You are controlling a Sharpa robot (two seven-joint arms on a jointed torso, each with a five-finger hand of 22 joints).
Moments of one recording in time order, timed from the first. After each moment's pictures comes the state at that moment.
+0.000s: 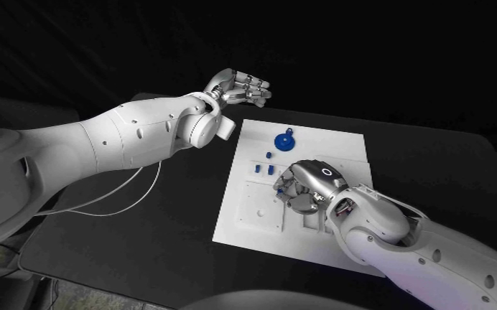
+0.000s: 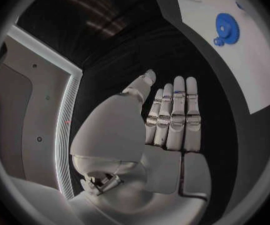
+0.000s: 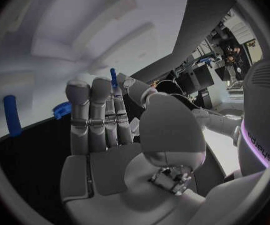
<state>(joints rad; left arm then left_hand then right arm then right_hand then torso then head) 1.28 -0.67 -0.08 1.18 -0.29 -0.30 0.35 1.40 -0.08 0.18 -0.09 0.18 1.03 0.15 0.06 0.06 1.17 0.11 0.06 0.06 1.26 0.08 0.07 0.10 0.08 1.06 0.06 0.07 0.66 0.82 -0.66 0.17 1.63 -1.84 -0.31 -0.21 1.23 -0.13 0.66 -0.21 0.13 1.28 0.07 0.06 0.10 1.40 0.01 0.06 0.06 1.46 -0.07 0.71 0.81 0.10 1.46 -0.10 0.69 1.15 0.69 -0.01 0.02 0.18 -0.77</state>
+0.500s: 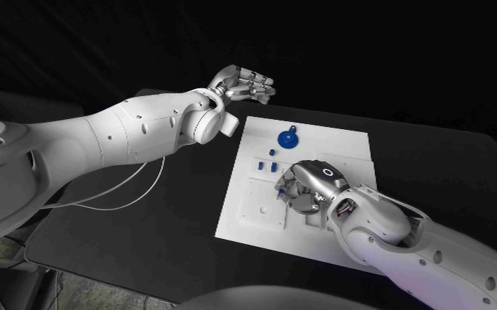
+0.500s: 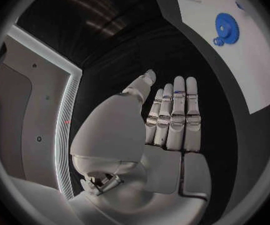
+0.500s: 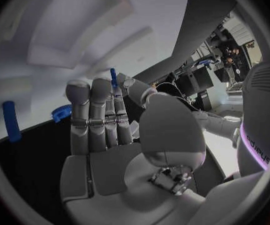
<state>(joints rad) 1.28 -0.67 -0.08 1.18 -0.29 -0.30 0.35 1.40 -0.08 0.18 -0.09 0.18 1.03 0.15 0.06 0.06 1.17 0.11 0.06 0.06 1.26 0.08 0.07 0.10 0.08 1.06 0.06 0.07 0.66 0.82 -0.65 0.16 1.63 -1.86 -0.30 -0.22 1.23 -0.13 0.66 -0.21 0.13 1.28 0.07 0.06 0.10 1.40 0.01 0.06 0.07 1.46 -0.07 0.71 0.81 0.10 1.46 -0.10 0.69 1.16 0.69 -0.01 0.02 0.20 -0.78</state>
